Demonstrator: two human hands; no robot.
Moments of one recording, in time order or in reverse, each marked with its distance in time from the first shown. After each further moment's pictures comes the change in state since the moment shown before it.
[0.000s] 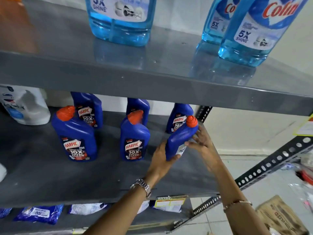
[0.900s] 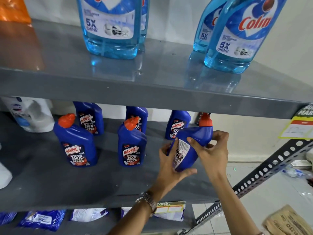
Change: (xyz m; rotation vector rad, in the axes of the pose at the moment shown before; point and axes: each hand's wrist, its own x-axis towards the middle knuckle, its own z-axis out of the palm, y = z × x) left_hand -0.026 0.043 0.024 -0.061 0.035 0.187; right_hand -0.036 -0.038 0.007 -0.308 0.522 -0.210
